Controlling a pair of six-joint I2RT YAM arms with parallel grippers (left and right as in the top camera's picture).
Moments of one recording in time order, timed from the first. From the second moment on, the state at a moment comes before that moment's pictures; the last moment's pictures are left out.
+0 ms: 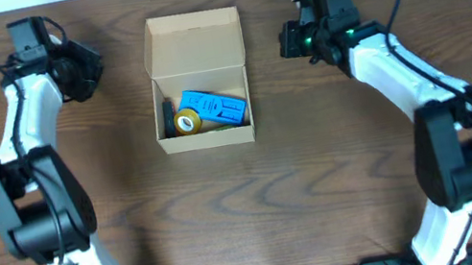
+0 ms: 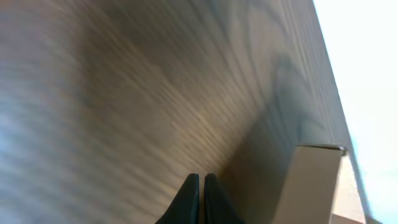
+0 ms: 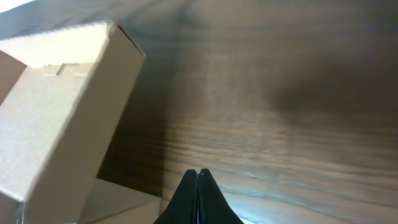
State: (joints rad) left arm 0.17 2.09 1.57 -0.51 0.43 -0.80; right arm 0.22 1.97 1.36 -0.23 -0.30 0.42
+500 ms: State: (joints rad) left arm 0.14 2.28 1.57 -0.24 0.80 -0.94; right arm 0.22 2.16 1.36 0.06 -0.52 0.68
